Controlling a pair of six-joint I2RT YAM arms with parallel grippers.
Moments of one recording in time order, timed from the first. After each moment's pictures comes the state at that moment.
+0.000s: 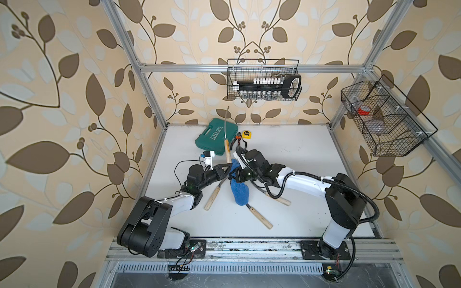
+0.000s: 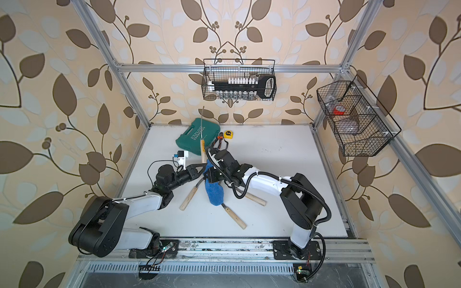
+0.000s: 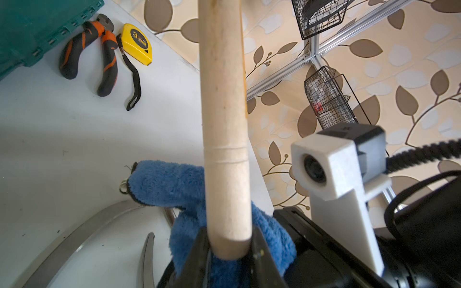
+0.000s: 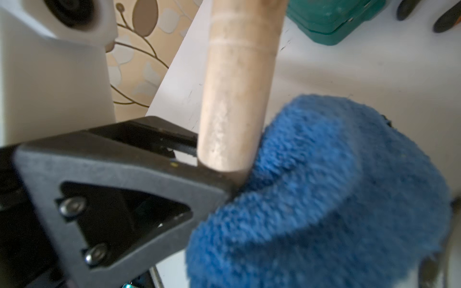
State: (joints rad) left arm -0.29 1.35 0.39 0.83 0.57 -0.91; right arm 0.82 1.76 1.19 -0.09 -0.25 0.56
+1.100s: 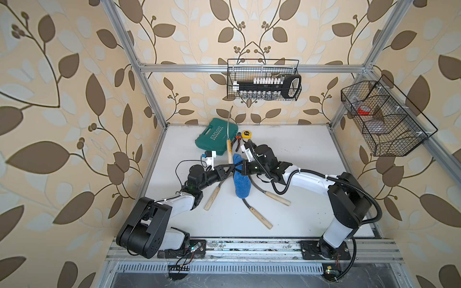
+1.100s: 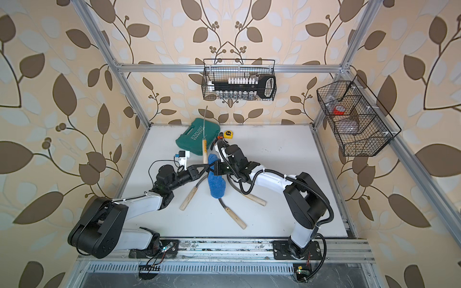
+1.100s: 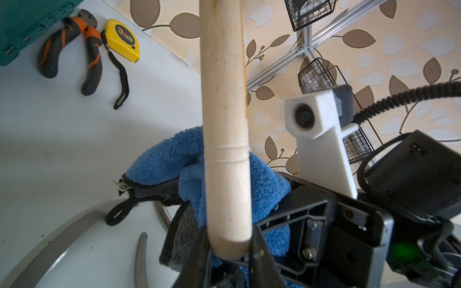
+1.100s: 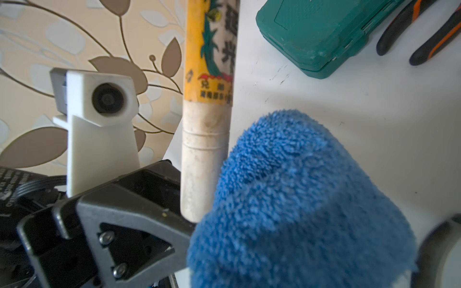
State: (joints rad) left arm -0.32 1.34 0.39 0.83 0.58 -0.89; right arm 0.69 1.71 1.11 0.07 -0.37 0.64
